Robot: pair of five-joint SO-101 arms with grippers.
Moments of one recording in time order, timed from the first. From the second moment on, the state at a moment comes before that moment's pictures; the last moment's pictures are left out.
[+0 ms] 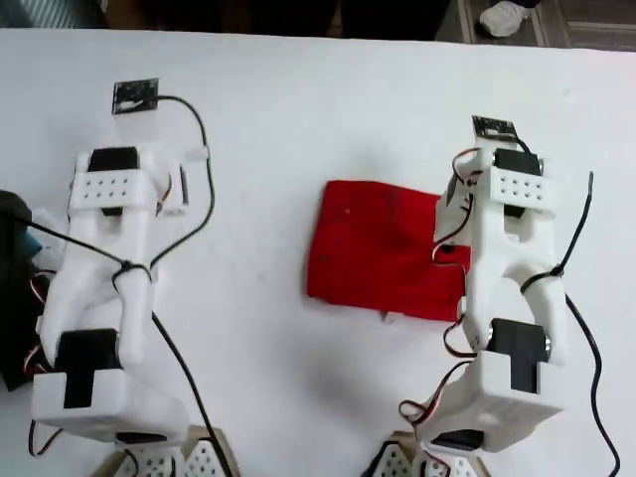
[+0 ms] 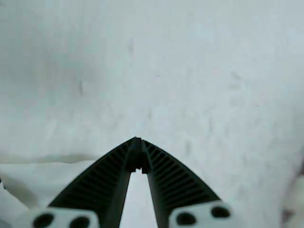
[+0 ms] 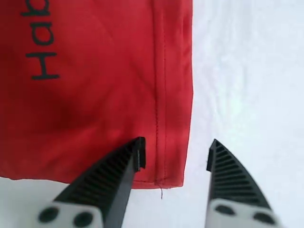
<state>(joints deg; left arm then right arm) -12.0 1.4 12.7 65.8 6.5 6.7 8.0 6.8 83.0 3.6</state>
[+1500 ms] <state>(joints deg) -14.2 1.4 12.7 65.5 6.5 0.5 47.6 -27.5 97.4 -0.5</state>
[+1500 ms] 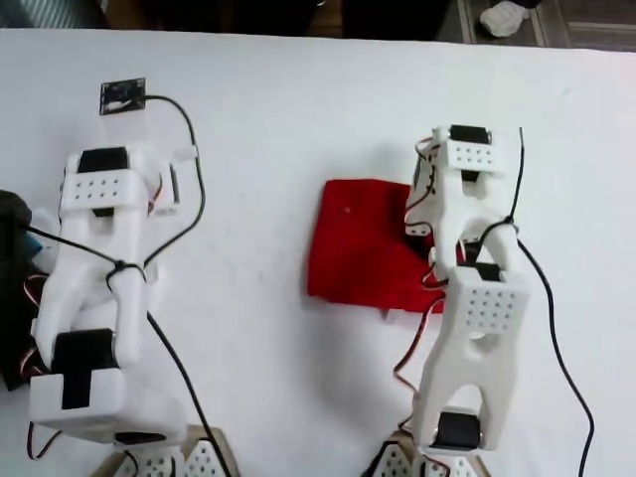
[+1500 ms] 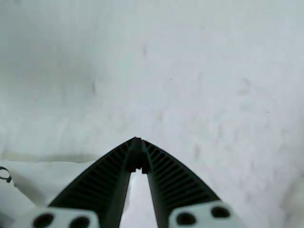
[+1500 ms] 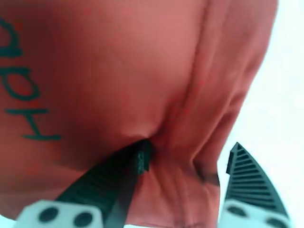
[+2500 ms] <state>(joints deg) -29.2 1.4 12.7 65.5 -5.4 14.3 53.6 -50.8 98.5 22.7</state>
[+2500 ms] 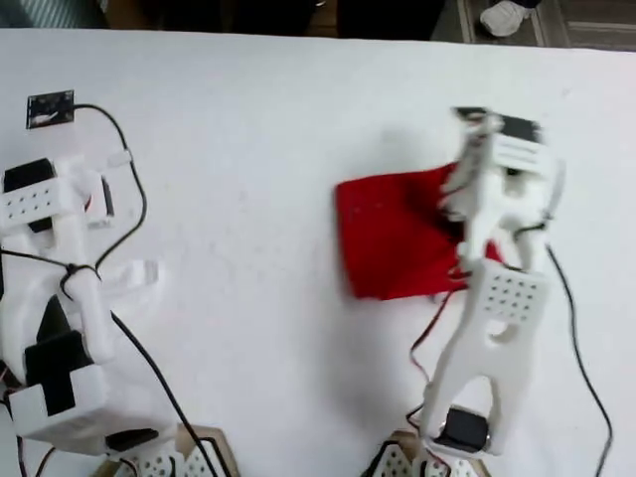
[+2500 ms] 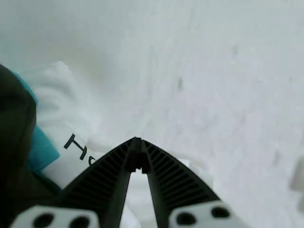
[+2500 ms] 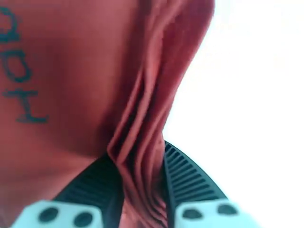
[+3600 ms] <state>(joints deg) -30.2 1.4 12.7 68.0 -5.4 28.7 56.5 -59.7 67.6 34.0</state>
